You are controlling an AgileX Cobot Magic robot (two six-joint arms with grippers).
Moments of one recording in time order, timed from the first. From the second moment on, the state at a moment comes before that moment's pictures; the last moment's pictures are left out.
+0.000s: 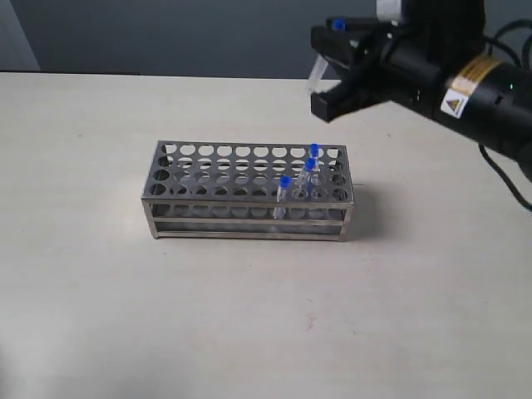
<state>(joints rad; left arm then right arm) 0.03 0.00 0.01 0.21 0.25 -0.12 0.59 1.40 -0.69 -0.41 -0.59 0.20</state>
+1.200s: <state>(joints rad) 0.03 0.00 0.01 0.21 0.25 -0.12 0.82 2.12 -1.42 -0.99 -0.38 0.76</state>
